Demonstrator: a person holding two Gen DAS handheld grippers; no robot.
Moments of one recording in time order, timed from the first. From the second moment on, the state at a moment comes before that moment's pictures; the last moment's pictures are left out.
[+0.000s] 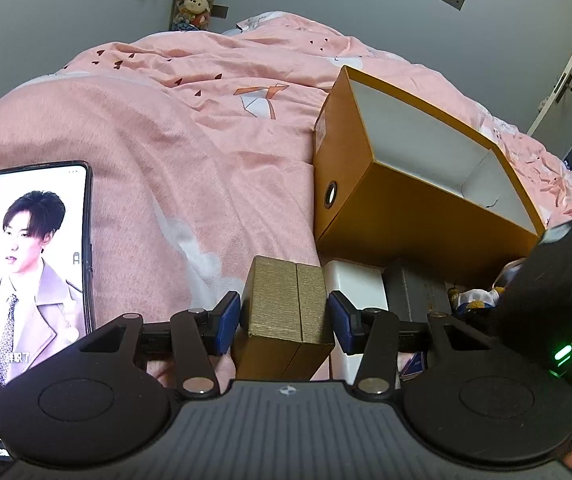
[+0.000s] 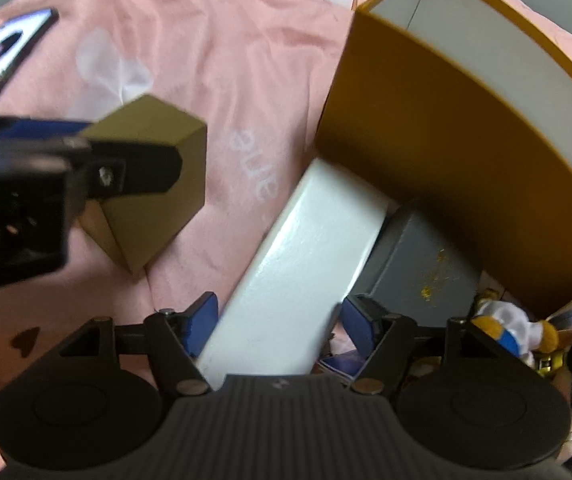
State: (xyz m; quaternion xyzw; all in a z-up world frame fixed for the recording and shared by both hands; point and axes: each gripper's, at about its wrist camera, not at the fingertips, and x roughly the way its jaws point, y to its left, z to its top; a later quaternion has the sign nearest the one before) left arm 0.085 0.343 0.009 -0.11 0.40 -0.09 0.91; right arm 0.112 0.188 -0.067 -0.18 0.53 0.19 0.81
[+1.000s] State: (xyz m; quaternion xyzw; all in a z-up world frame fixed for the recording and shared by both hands) left arm 0.087 0.332 0.007 -0.08 0.40 -0.09 0.91; right arm 0.129 0.108 -0.054 0.11 0.60 0.23 0.76
